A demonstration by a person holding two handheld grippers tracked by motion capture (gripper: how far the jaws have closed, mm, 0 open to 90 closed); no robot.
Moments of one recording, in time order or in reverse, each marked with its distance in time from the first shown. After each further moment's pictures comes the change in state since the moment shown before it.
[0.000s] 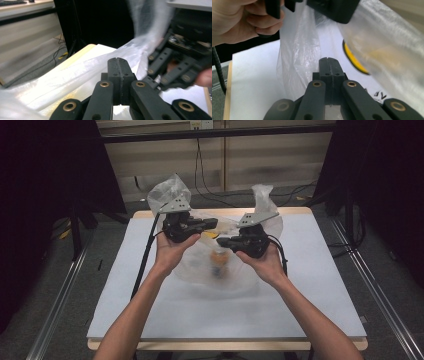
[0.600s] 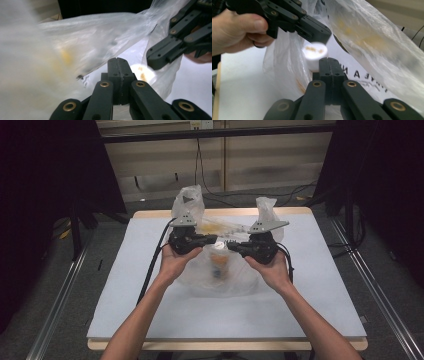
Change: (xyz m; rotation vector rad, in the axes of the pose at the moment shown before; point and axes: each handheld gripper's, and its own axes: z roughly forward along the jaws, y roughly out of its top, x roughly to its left) left arm 0.009 -0.049 0.019 0.141 0.015 -0.042; right arm -0.014 -0.033 -0.008 -0.015 -0.055 0.063
